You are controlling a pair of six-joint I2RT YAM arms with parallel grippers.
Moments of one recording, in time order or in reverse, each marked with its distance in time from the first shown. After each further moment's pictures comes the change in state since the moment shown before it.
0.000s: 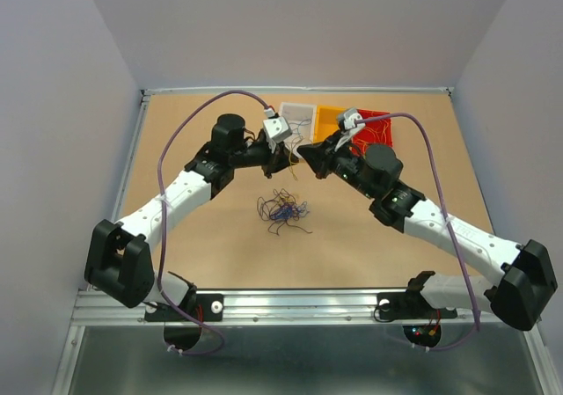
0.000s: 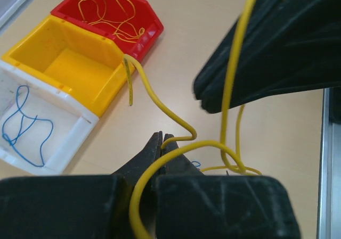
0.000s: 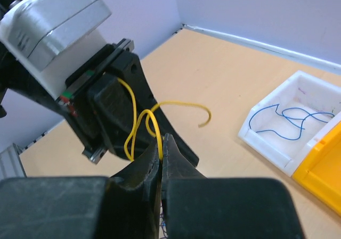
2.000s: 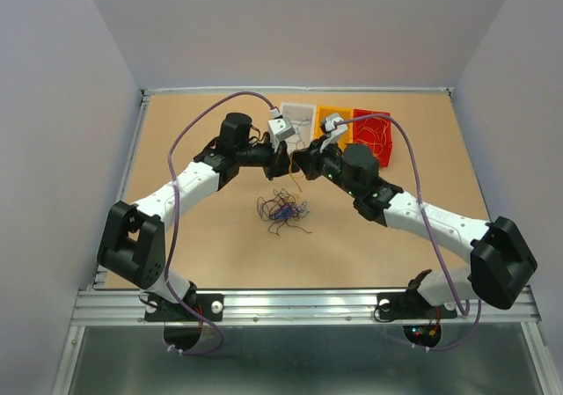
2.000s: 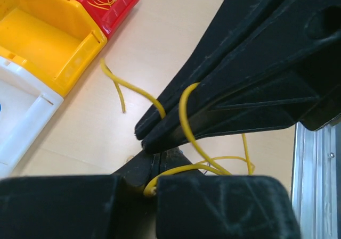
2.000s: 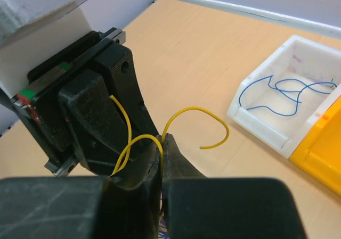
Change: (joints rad) left arm 0.006 0.124 0.036 -0.058 0.107 -0.045; right arm 0.000 0.167 -0.013 0.065 0.022 0.000
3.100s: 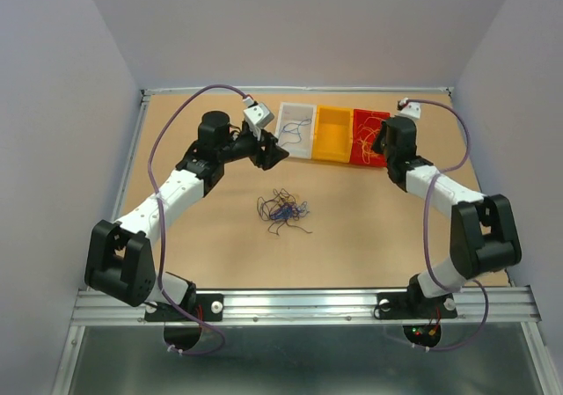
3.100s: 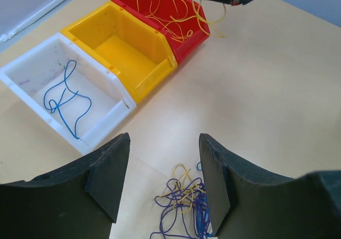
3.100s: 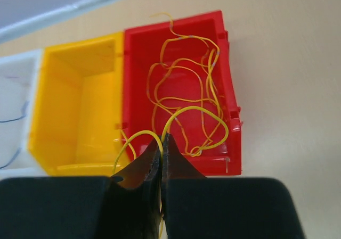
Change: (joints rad) left arm 0.076 -0.124 -0.076 0.152 -0.186 -0.069; right arm -0.529 0.114 0.004 -0.149 0.296 0.129
